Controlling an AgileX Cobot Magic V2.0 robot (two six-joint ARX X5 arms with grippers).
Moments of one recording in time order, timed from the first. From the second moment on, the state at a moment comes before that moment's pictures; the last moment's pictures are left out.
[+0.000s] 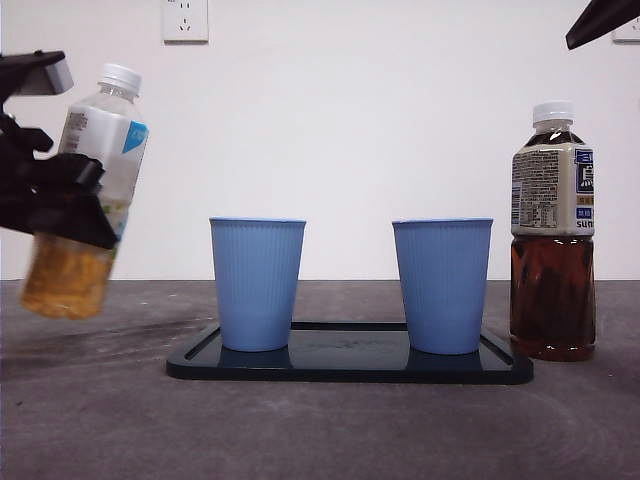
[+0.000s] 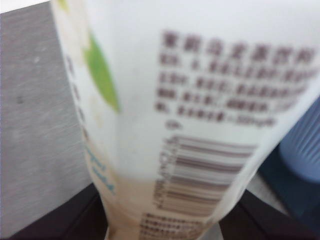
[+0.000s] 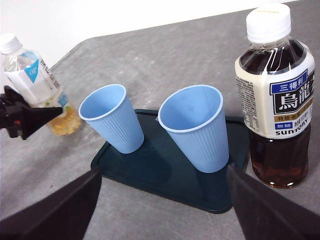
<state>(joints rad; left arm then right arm) -0.25 1.23 0.55 0.18 0.03 0.20 0.50 0.39 0.45 -0.35 -0.11 0.39</state>
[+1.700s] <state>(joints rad) -0.50 1.23 0.94 -0.47 -0.60 0.94 0.50 0.39 0.45 -0.44 -0.11 0.31</state>
